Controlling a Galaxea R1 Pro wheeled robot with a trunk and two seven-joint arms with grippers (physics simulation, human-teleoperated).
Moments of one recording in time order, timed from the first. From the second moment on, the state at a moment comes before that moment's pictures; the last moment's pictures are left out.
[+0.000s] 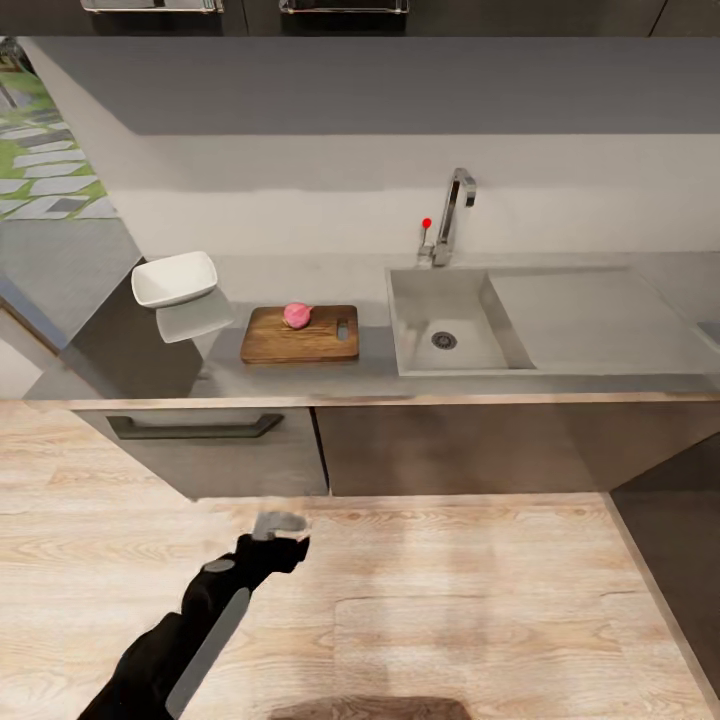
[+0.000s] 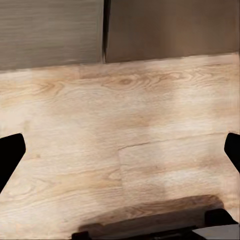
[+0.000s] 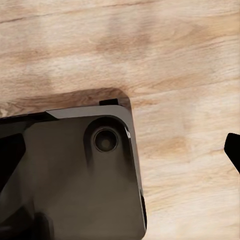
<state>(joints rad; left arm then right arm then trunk) -0.36 0.11 -0.40 -1.35 0.41 0.61 0.27 -0.12 -0.06 0.47 -0.24 -0.58 -0.49 -0.09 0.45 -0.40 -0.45</state>
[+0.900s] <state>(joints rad) 0.07 0.17 -0.47 -0.68 0.42 -0.58 0.27 -0.12 -0.09 0.46 -0.25 -0.58 -0.50 -0.09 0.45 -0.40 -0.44</state>
